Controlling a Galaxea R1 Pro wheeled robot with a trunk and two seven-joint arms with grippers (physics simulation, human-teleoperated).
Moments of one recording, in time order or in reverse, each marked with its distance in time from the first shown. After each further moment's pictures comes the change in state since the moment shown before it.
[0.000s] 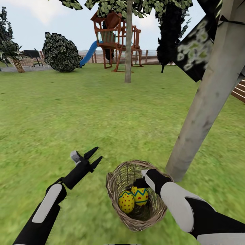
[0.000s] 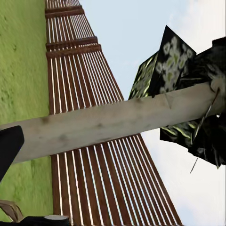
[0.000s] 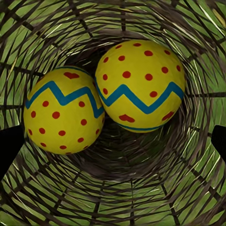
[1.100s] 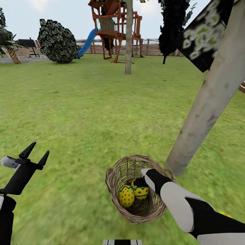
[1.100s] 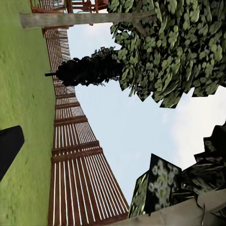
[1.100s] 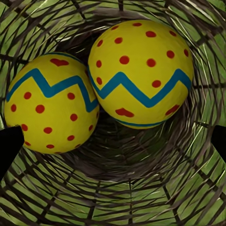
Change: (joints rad) left arm 0.015 0.050 0.639 -0.020 0.061 0.137 -0.013; right arm 0.000 0.001 0.003 0.001 0.008 -0.032 -0.009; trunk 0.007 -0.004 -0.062
